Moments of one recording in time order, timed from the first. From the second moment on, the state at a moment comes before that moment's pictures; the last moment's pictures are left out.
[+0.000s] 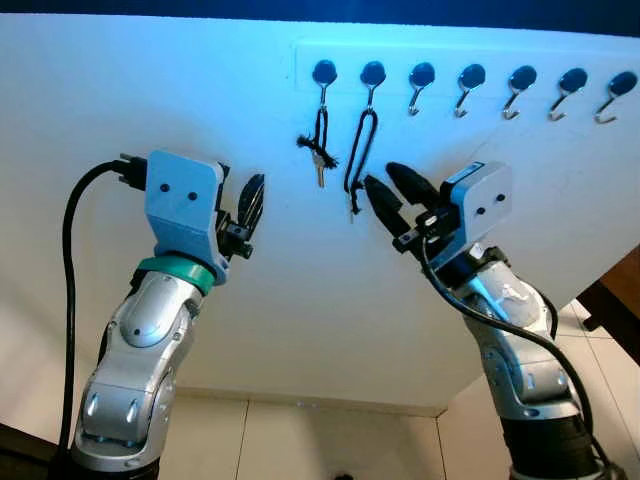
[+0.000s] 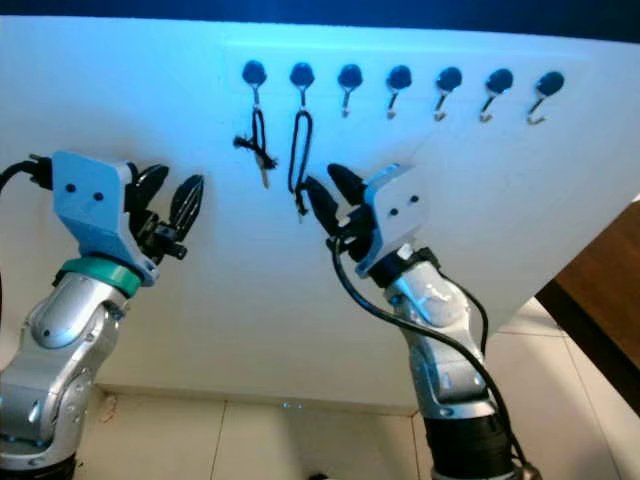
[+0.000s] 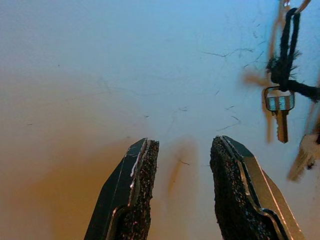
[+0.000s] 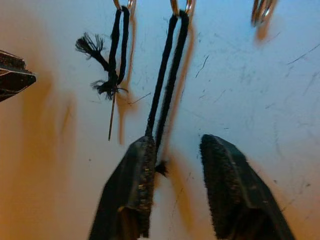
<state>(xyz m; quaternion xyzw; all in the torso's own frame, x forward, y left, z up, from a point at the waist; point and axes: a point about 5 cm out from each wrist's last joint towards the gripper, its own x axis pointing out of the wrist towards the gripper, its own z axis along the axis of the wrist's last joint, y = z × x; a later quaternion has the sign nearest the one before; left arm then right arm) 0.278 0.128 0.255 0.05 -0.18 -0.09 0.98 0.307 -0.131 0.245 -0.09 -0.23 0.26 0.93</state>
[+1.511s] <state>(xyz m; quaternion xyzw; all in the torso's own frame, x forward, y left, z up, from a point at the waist) 0.285 0.150 0.197 0.08 -0.10 -0.02 0.99 0.288 -0.100 0.201 0.00 -0.17 0.27 0.95</state>
